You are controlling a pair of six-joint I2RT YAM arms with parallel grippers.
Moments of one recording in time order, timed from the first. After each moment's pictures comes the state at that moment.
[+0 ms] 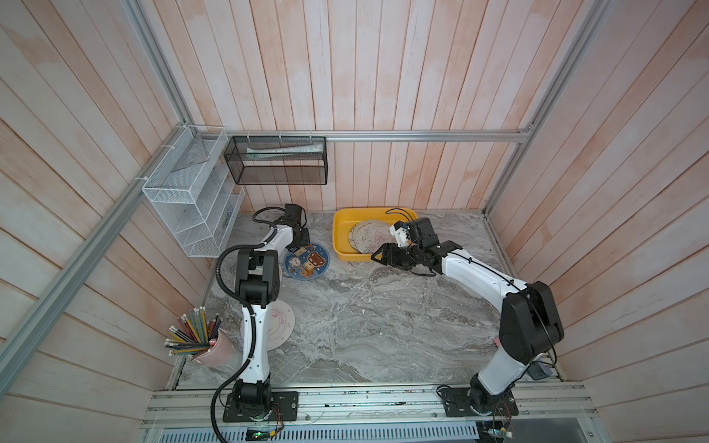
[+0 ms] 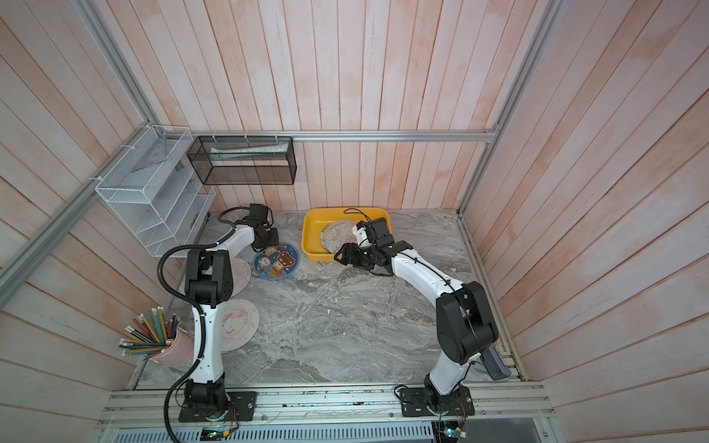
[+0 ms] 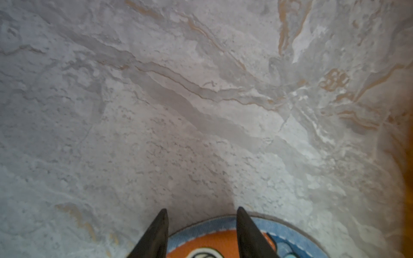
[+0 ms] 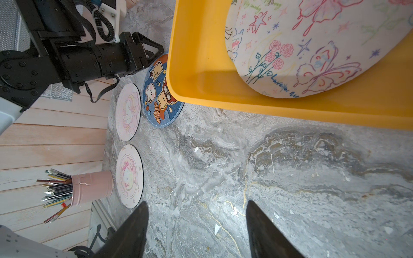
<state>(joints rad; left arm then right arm) -0.10 2.40 1.95 -0.58 -0.03 -0.22 0.48 1.70 1.29 -0.39 -0.45 0.58</state>
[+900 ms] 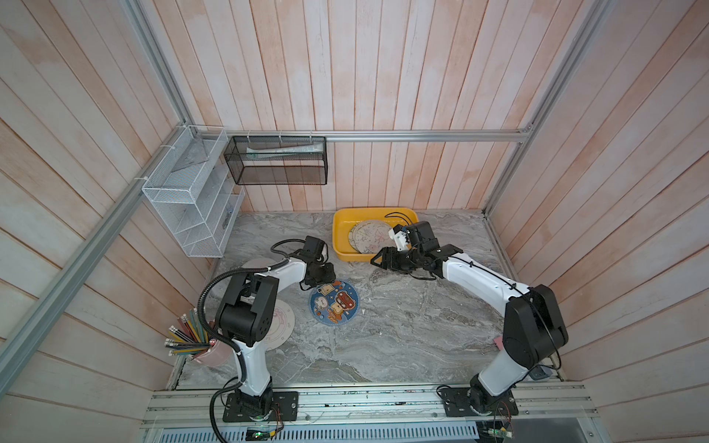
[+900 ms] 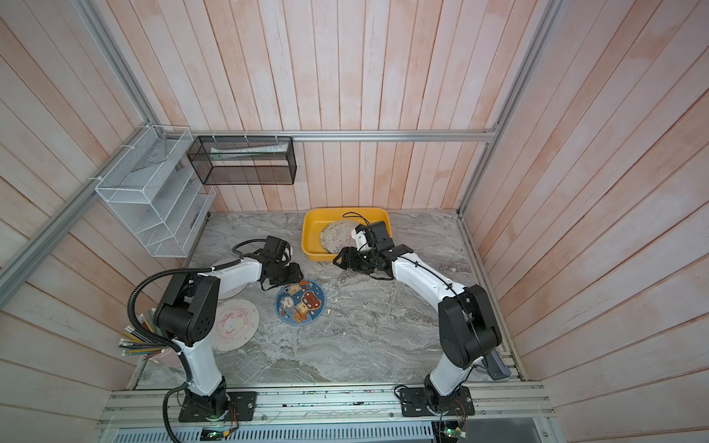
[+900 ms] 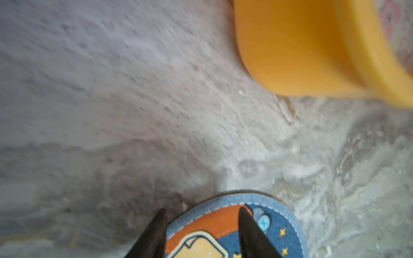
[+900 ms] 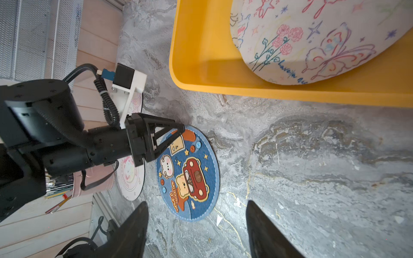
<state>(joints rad) -0.36 1.88 1.15 -0.37 0.22 -0.40 0.50 1.67 1.23 -0.38 -0.46 0.58</state>
